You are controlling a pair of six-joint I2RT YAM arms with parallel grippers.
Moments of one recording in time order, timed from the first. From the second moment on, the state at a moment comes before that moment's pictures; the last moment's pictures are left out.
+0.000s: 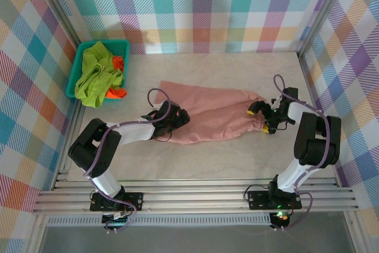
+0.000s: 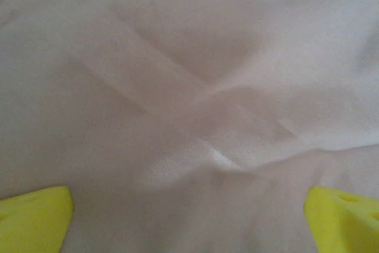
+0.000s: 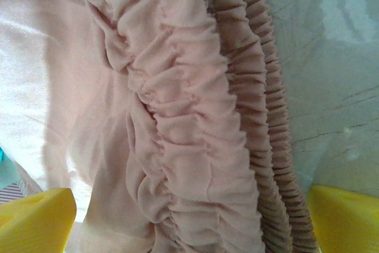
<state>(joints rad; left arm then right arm) -0.63 1.68 0.85 -0.09 -0.14 -0.99 -0.18 1.69 0.93 -0.52 -0.60 0.49</state>
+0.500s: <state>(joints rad) -0.63 1.68 0.85 -0.09 -0.15 -0.99 -0.19 1.62 0.84 -0.51 -0.59 0.60</state>
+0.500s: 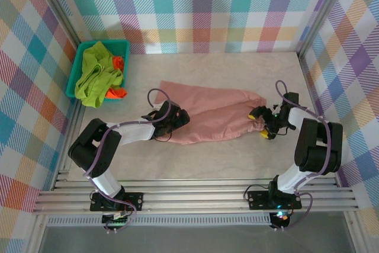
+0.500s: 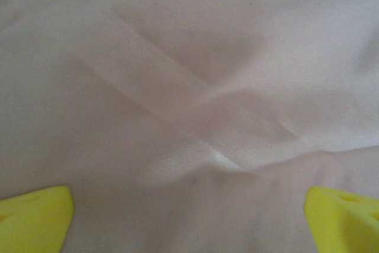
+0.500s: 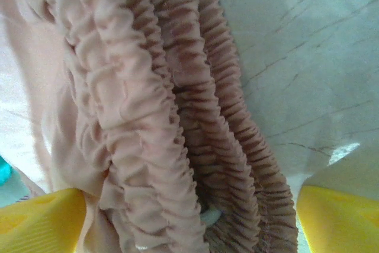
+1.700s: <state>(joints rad) -0.63 1.61 0.85 -0.19 -0.17 -0.98 -0.03 1.55 1.15 -0.72 -0.25 0.30</state>
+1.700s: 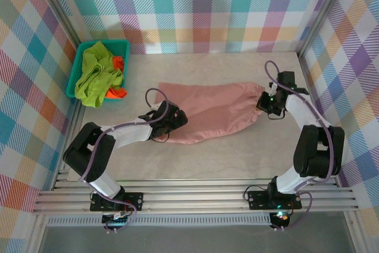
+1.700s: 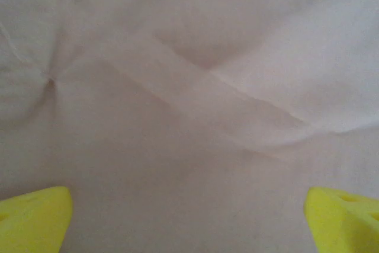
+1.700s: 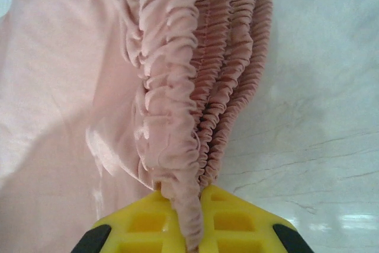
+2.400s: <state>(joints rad) -0.65 1.57 0.85 -0.21 -0.11 -0.98 0.48 1.52 1.57 -1.06 0.51 -0.08</state>
